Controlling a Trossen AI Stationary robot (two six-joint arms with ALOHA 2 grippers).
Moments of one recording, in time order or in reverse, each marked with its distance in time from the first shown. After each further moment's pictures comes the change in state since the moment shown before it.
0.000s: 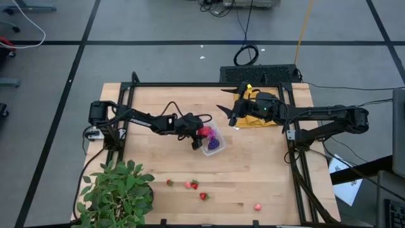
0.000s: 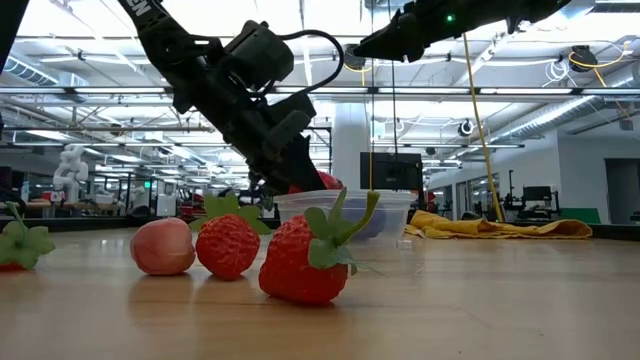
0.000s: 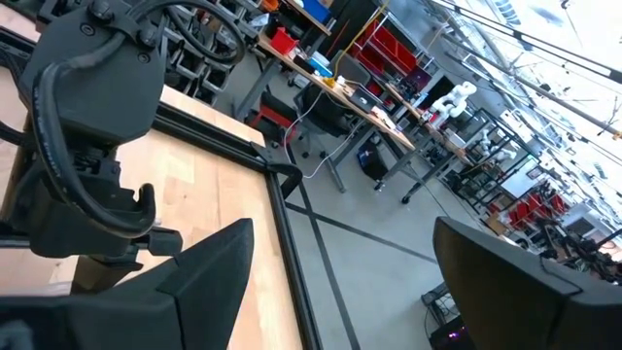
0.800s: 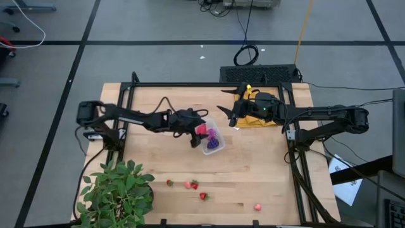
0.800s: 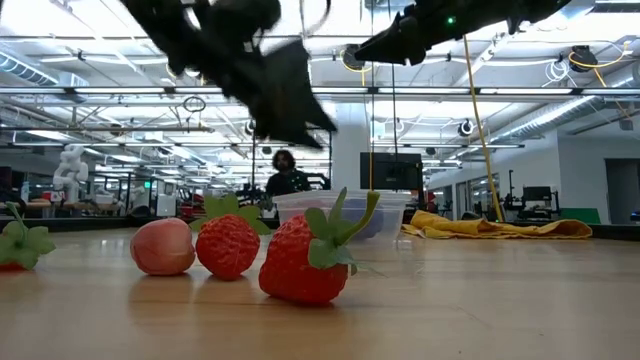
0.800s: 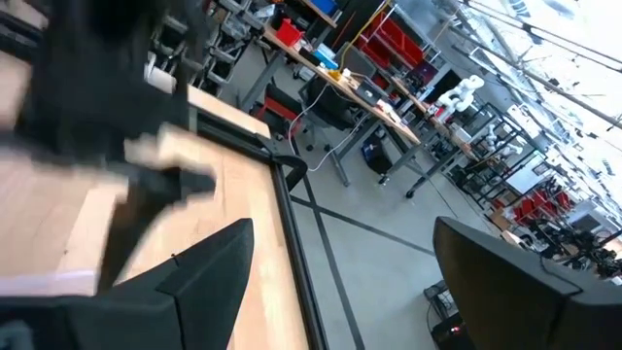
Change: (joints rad) left arm -0.020 -0.156 0.027 -0.035 0.022 0.046; right arm 0.000 0.000 0.000 -0.026 -0.001 0.000
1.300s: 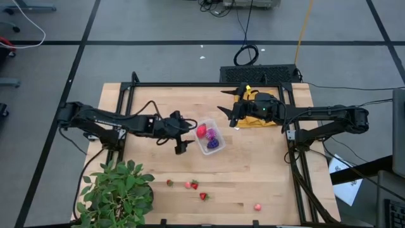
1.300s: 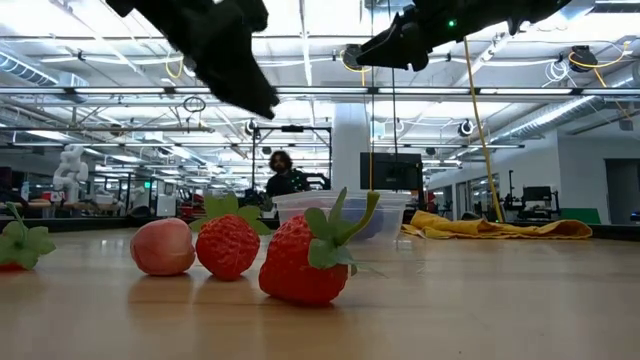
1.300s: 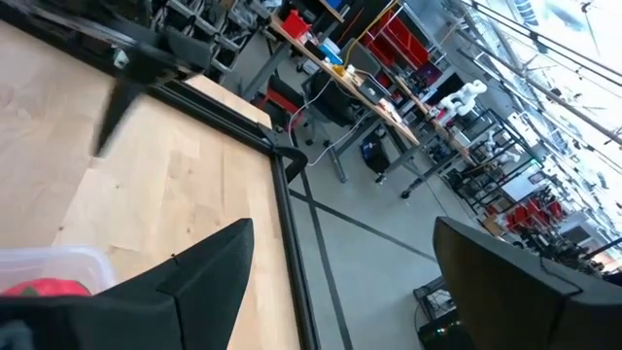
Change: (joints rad) left arm -0.134 -0.252 0.007 -0.401 -0.191 0.038; right arm 0.000 0.000 0.000 -0.022 0.000 -0.057
